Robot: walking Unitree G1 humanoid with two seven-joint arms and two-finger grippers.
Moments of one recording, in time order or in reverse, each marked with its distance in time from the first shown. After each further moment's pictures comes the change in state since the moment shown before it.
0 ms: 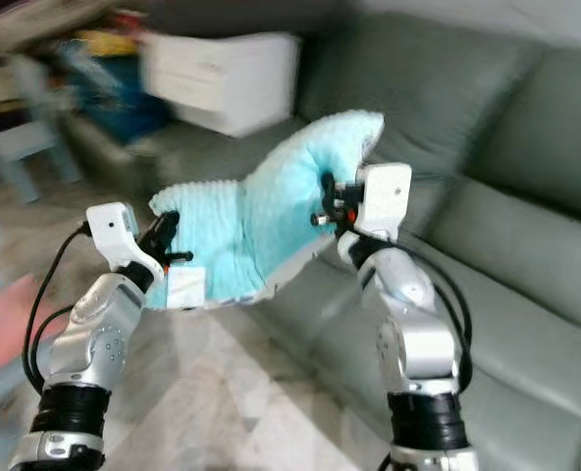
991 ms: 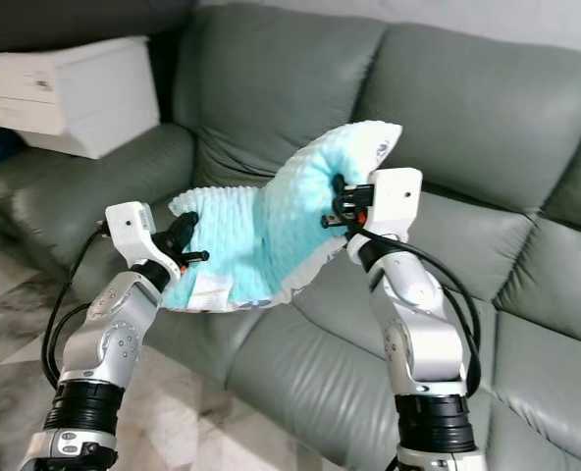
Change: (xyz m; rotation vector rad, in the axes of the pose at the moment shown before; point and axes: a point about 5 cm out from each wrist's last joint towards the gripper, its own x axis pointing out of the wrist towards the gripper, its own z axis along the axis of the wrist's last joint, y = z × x) left arm 0.003 -0.010 -0.004 -0.039 0.040 -0.035; right arm -0.002 -0.003 -0.003 0.004 0.006 -0.019
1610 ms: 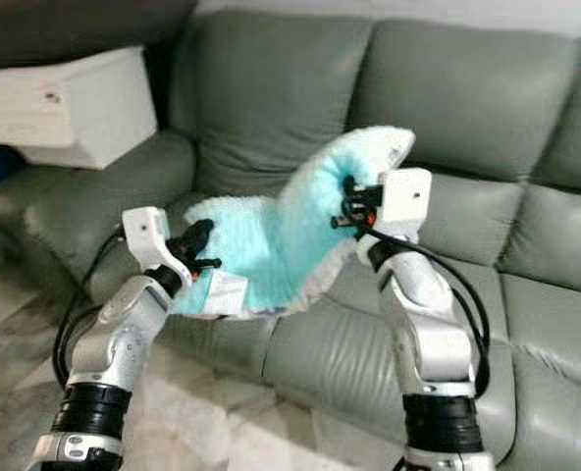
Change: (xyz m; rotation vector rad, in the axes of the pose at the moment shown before) left arm 0.001 -0.011 -0.007 -0.011 0.043 -0.052; right arm -0.002 -0.008 -0.001 -0.015 0.011 -0.034
